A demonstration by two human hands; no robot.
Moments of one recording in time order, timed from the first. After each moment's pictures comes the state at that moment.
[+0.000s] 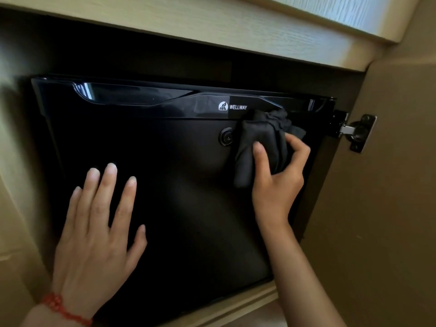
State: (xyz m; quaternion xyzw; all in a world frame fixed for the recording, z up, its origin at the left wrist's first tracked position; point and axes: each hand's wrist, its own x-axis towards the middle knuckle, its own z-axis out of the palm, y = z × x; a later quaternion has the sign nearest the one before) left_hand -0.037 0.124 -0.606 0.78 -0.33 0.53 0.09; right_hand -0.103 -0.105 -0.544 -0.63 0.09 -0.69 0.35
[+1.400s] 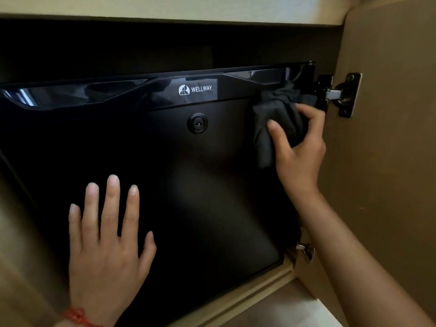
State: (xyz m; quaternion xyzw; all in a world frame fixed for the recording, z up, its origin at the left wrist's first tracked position) left_hand -0.047 0.101 -0.621 0.80 -0.32 0.51 0.03; right_hand -0.123 -0.170 -0.547 -0.67 0.10 -0.66 0.31
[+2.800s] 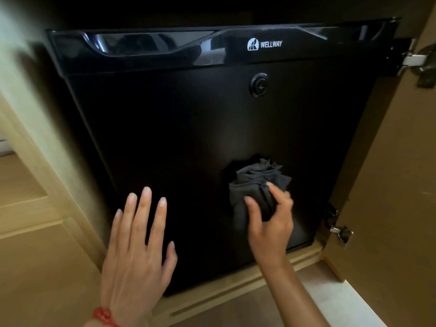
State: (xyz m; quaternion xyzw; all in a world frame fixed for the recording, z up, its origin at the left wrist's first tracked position) left_hand -0.059 0.152 -0.665 0.84 -0.34 0.42 0.07; right_hand -0.099 -0.051 -0.683 -0.69 0.11 -0.64 0.31
